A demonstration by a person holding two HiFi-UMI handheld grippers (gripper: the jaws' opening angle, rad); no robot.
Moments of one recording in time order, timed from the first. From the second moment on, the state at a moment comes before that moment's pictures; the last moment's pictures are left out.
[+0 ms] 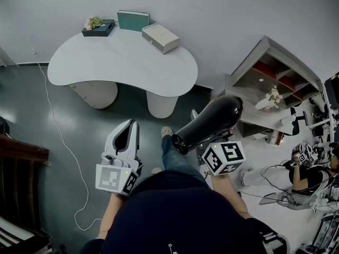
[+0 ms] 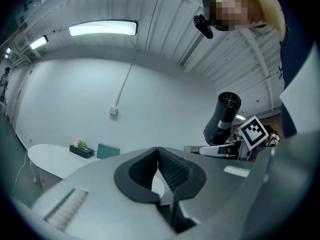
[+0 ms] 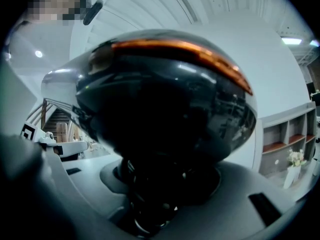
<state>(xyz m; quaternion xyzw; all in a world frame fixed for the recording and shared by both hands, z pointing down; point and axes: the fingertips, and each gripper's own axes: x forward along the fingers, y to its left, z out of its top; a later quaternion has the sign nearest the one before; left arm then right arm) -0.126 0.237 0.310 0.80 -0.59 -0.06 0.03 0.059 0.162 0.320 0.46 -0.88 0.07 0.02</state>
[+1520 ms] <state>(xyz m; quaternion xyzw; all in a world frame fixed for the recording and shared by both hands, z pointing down) -0.134 -0.108 0.333 0.78 -0.62 -0.05 0.07 0.032 -0.195 0.373 0.42 -0.90 0.12 0.08</state>
